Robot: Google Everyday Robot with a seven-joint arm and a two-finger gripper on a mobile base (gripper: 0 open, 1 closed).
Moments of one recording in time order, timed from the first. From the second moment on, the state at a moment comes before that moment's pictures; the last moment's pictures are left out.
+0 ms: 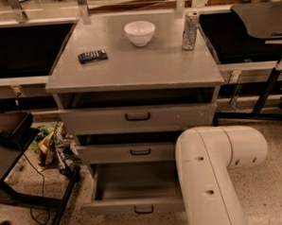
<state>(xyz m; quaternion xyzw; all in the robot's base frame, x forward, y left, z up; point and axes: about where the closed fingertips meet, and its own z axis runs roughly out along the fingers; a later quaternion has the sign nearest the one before) 0.504 -0.242 0.188 0.56 -0.82 0.00 0.08</state>
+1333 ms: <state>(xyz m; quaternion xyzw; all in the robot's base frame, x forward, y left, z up) 0.476 -0.242 0.187 0.56 -0.82 -0.03 0.10</state>
